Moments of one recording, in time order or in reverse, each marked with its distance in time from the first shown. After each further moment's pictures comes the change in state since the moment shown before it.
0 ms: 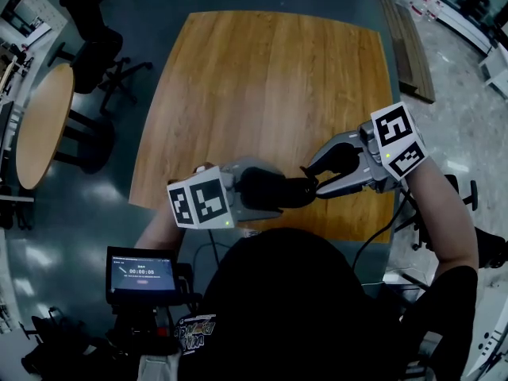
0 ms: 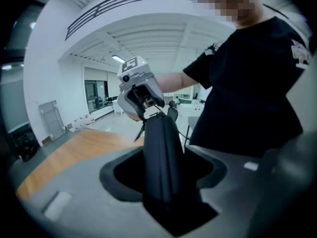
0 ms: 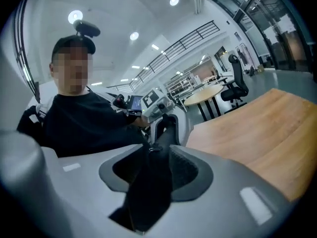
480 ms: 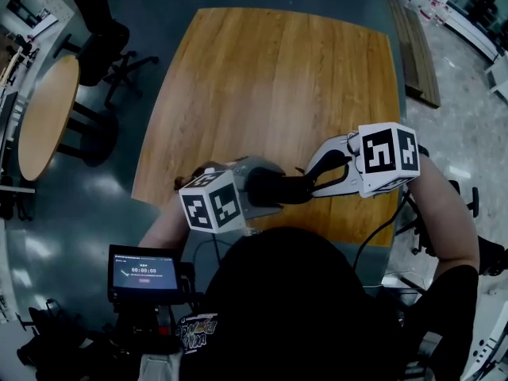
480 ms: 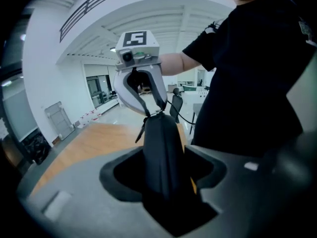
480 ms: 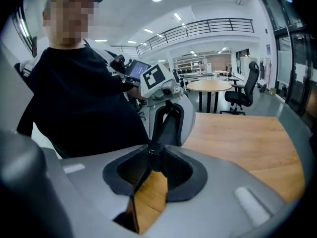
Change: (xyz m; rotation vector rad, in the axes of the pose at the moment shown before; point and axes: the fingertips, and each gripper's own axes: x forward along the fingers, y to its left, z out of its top) left arm 0.010 0.009 -0.033 0.052 0.159 0.065; right arm 0.022 -0.016 -0.029 -0.297 0.371 -0.106
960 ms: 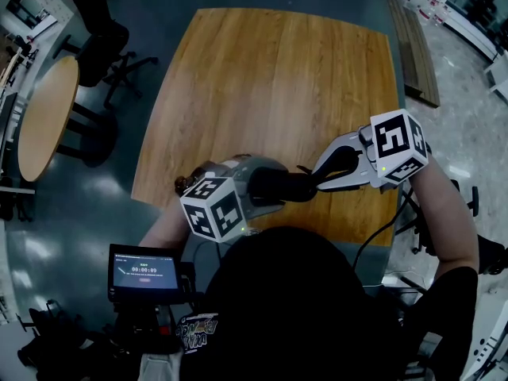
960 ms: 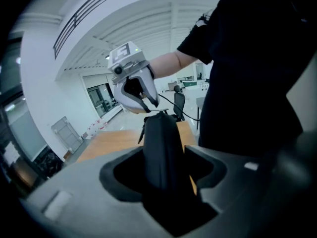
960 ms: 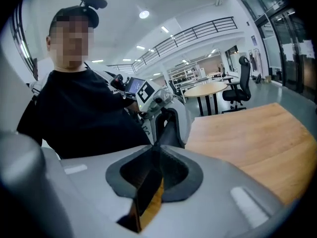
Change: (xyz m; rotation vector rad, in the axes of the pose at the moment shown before) left arm -0.001 0.006 0.007 0.130 0.011 0.089; right arm -0.020 0.001 0.007 0.146 -0.185 0.061
